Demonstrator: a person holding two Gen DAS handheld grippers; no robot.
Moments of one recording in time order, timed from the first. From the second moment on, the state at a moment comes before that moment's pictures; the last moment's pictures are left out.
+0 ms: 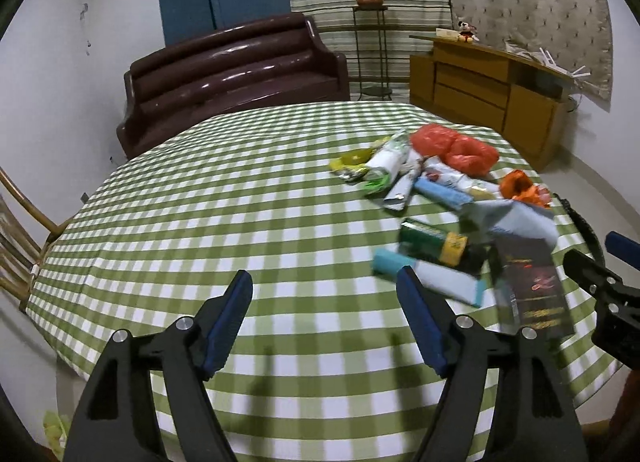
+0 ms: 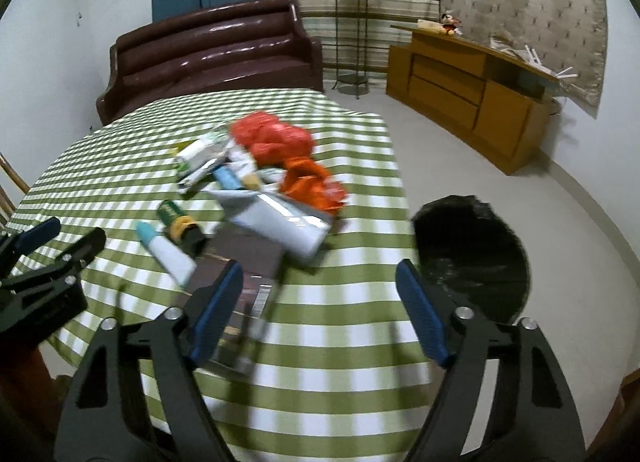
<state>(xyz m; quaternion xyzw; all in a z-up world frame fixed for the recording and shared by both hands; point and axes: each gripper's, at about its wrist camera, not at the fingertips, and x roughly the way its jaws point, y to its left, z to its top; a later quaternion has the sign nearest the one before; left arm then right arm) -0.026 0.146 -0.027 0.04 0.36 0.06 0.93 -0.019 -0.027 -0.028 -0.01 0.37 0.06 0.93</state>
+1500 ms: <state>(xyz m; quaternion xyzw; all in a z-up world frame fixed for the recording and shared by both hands) -0.010 0.116 -0.036 0.03 0.38 0.02 0.92 -0.043 -0.049 -0.021 -0.03 0.36 0.04 0.93</state>
